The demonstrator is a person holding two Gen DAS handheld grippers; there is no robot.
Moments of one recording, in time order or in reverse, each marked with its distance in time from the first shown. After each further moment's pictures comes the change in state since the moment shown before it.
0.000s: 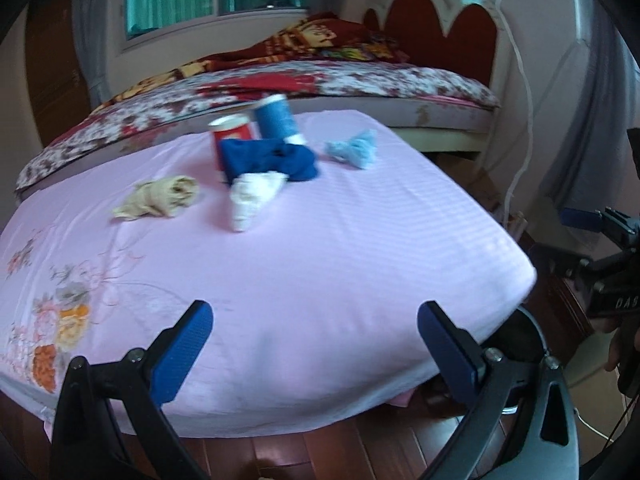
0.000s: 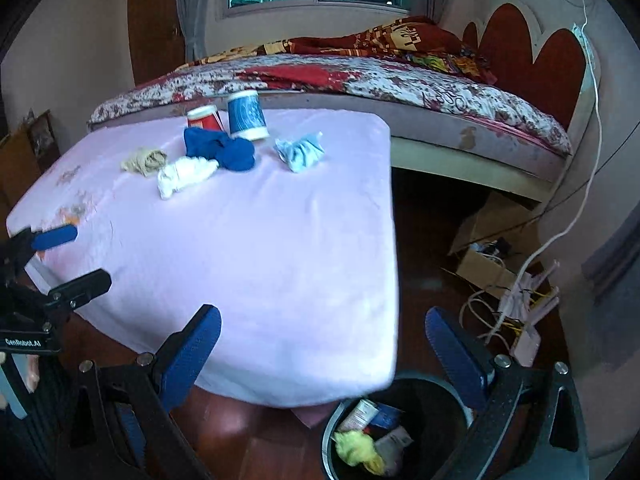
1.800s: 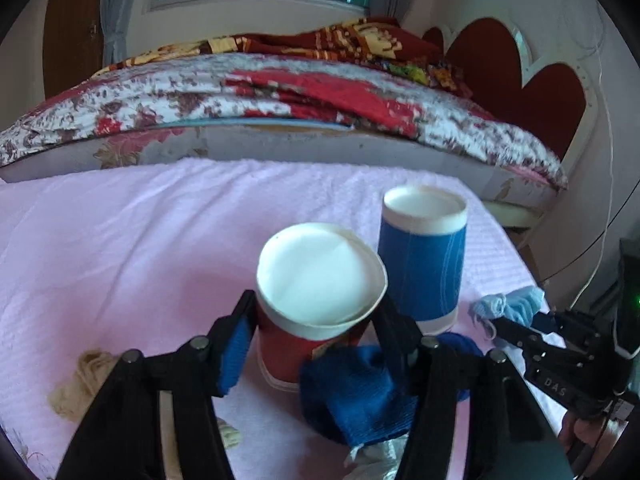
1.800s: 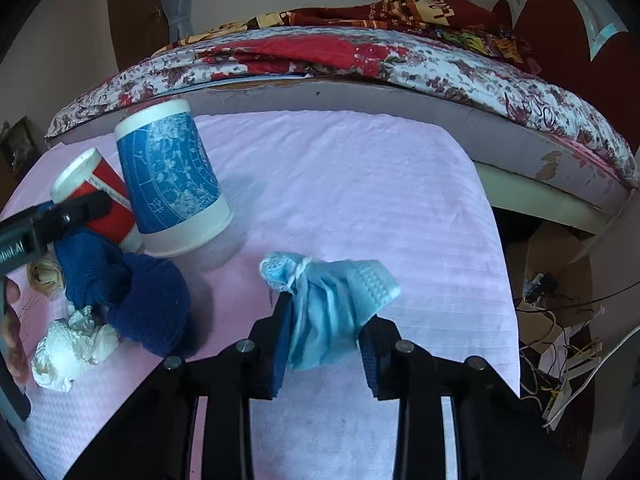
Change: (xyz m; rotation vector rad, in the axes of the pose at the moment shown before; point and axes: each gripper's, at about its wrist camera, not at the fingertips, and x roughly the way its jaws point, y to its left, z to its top) left arm 0.177 0.113 0.157 -0.184 -0.007 -0.057; right arm 0.240 0.027 0.172 -0.007 0.087 0.018
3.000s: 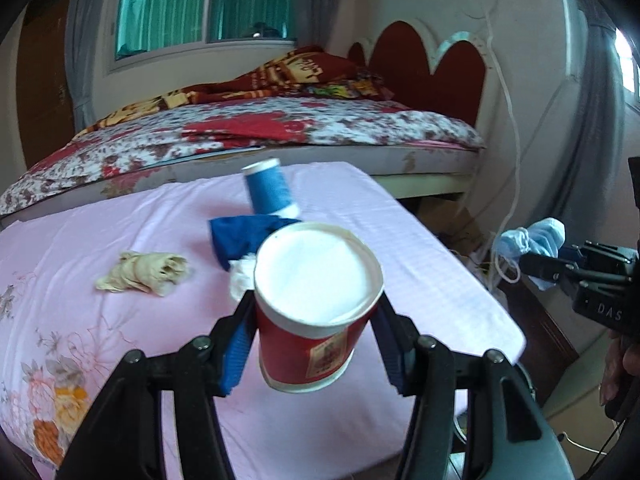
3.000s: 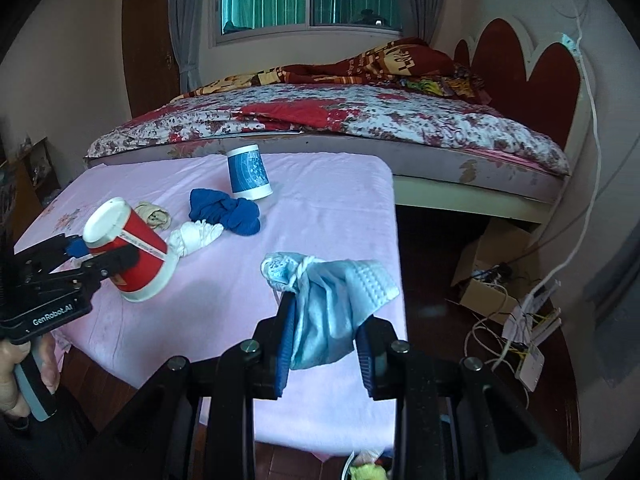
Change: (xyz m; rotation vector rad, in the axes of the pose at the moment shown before) left arm -0.165 -0.089 -0.113 0.212 -0.104 -0.076; right arm -0.246 -0.014 -0.146 0.033 -0.177 -0.031
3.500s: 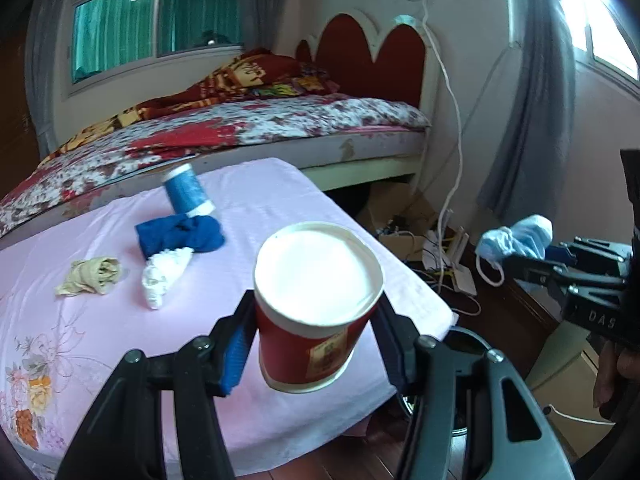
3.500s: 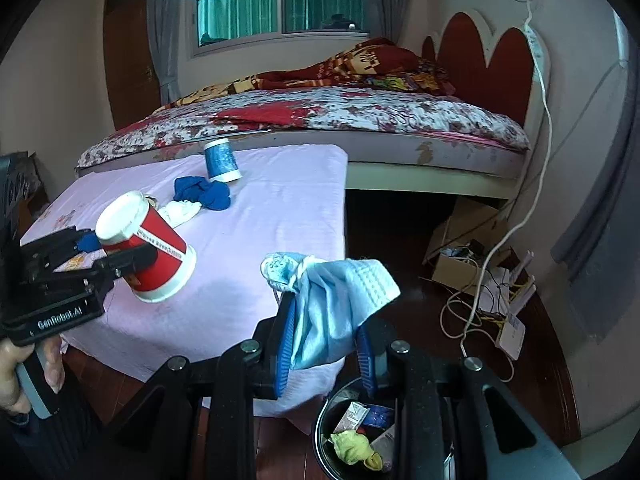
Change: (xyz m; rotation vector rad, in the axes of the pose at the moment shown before) left arm -0.018 -0.094 -0.023 0.109 0.008 -0.088; right arm -0.068 -0.048 -0.066 0.078 -0.019 -0.052
